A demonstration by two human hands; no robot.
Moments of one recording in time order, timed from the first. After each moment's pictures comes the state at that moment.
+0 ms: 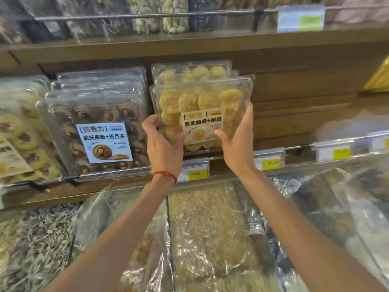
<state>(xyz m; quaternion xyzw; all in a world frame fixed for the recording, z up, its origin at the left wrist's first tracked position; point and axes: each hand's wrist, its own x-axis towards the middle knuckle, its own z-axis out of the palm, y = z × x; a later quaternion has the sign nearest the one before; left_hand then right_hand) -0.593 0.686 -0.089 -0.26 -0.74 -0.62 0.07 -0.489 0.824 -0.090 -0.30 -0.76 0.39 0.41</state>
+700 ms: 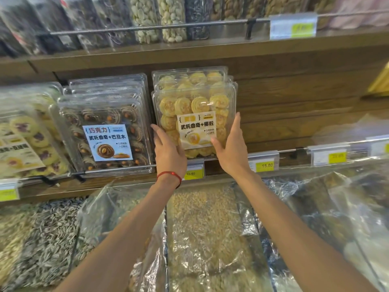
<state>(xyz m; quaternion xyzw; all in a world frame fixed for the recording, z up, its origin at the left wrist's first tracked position) -0.563 0.691 -0.086 -0.23 -0.86 -0.45 -0.02 -0.473 0.823 -0.091 -0.35 -0.82 0.35 0.28</state>
